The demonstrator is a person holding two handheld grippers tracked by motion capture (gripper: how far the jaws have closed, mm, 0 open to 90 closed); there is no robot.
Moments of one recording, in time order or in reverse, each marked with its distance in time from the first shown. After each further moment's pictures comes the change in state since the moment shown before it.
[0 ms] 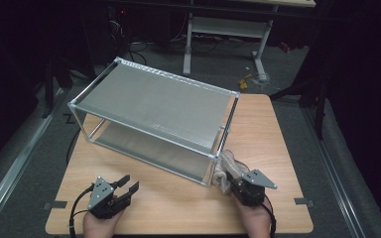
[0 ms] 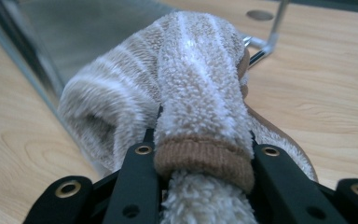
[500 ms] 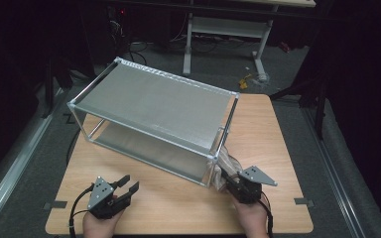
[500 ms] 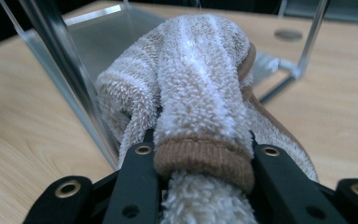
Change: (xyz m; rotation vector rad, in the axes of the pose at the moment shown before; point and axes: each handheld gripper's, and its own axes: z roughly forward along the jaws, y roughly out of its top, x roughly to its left) left arm -0.001 0.001 -0.001 -0.005 -0.005 0.004; right arm 0.008 0.023 -0.009 -0.088 0.097 0.040
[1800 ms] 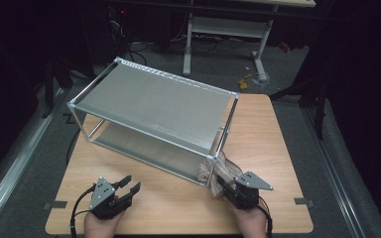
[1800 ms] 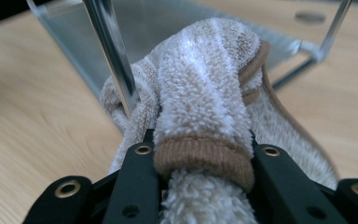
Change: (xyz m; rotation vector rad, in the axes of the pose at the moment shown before) left arm -0.003 0.000 0.002 0.007 -0.006 0.007; right arm 0.008 -0.012 -0.002 0.049 0.039 -0.031
